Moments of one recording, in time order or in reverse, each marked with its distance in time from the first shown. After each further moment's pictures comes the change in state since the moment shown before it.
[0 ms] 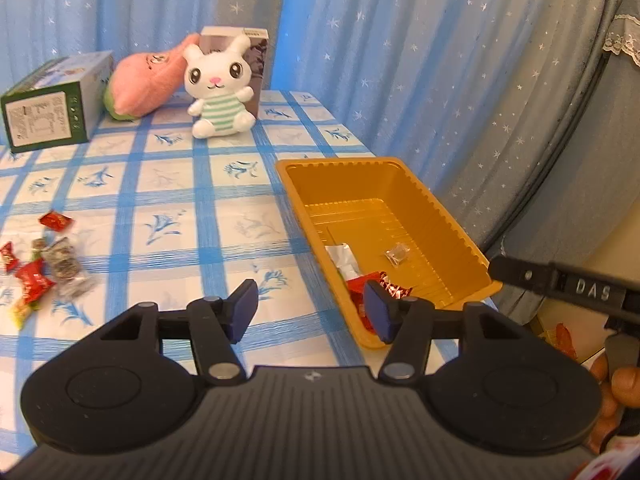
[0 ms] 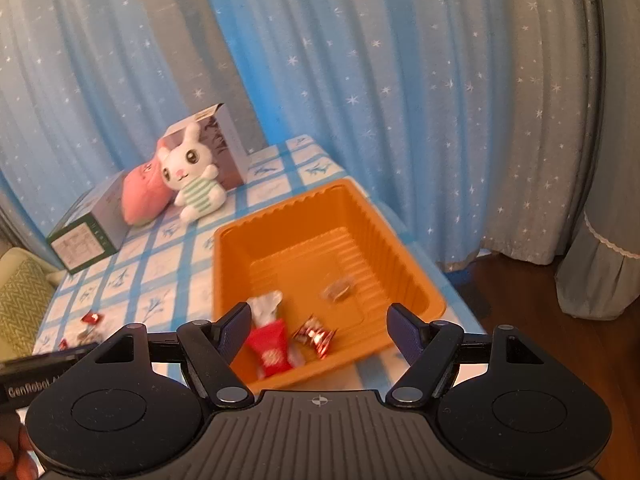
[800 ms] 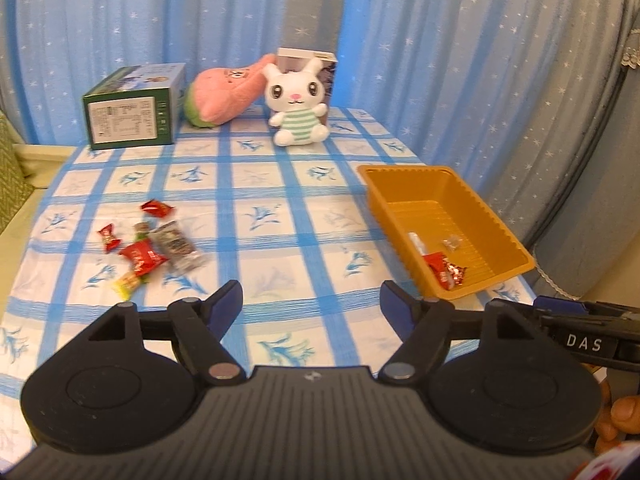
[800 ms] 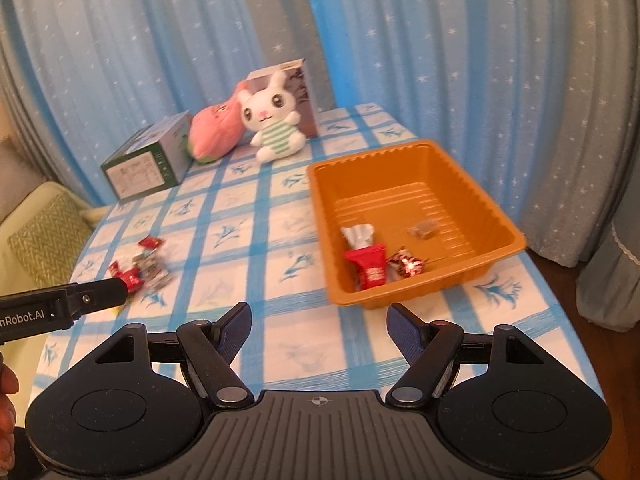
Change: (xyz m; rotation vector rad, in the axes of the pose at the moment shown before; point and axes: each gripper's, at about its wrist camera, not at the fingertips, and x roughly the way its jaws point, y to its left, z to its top) left arm -0.091 0.071 -0.035 -0.025 -0.048 0.109; right arm -0.027 0.095 -0.060 -0.140 0.080 0.068
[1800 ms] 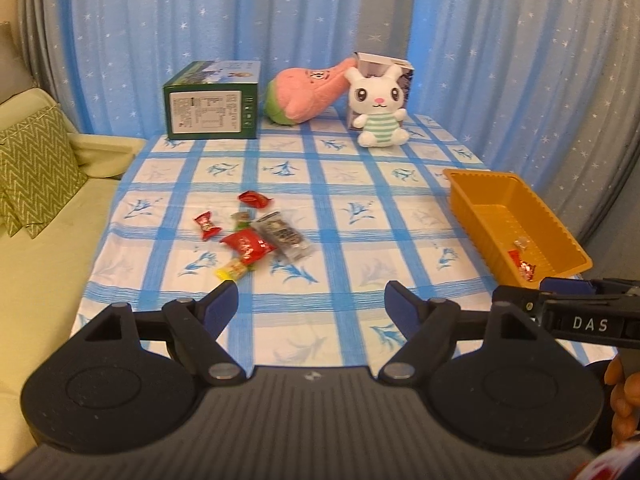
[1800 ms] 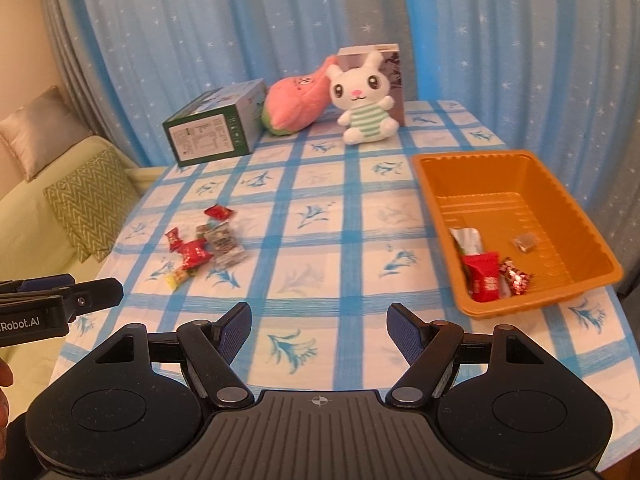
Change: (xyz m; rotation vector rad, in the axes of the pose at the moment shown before) left arm -0.029 0.088 -0.013 -0.041 -0.006 0.130; right arm 0.039 0.089 -0.003 -0.139 0.049 0.109
